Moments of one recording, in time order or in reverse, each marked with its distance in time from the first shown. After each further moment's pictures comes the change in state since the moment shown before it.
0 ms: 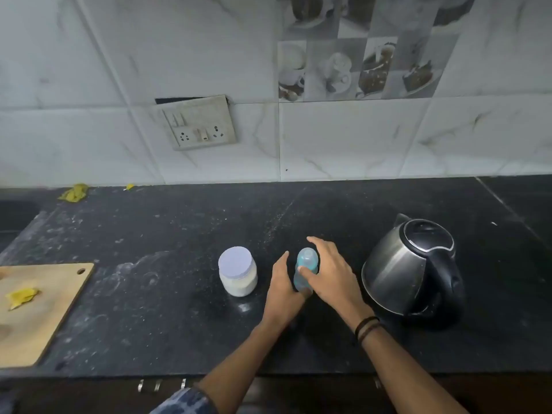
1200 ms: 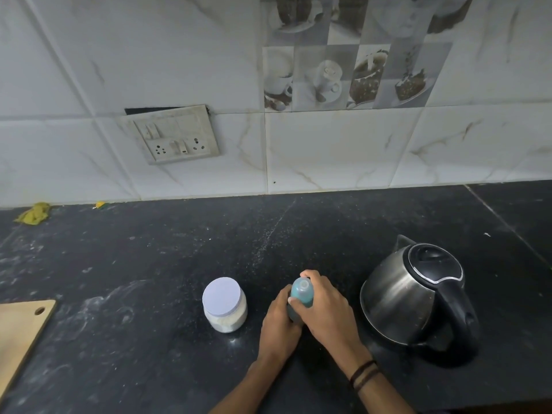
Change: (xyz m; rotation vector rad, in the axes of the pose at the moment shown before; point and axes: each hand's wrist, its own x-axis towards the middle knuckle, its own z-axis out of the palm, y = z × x) left_hand 0.028 -0.027 0.016 0.091 0.013 0.075; right_hand 0.014 0.011 0.026 -0.093 0.039 0.072
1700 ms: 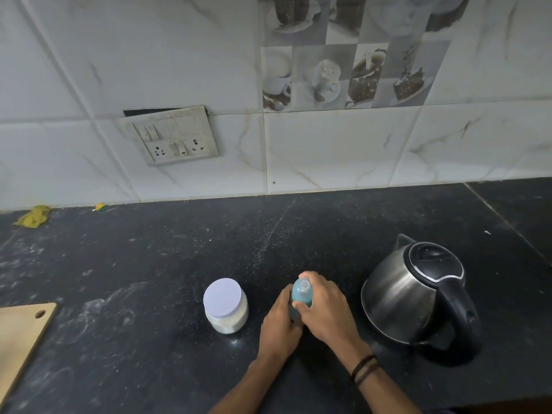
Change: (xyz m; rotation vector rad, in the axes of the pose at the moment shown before) left_hand 0.002 0.000 -0.005 0.096 -0.039 0.031; right_hand 0.008 0.006 0.009 -0.035 -0.008 -0.047
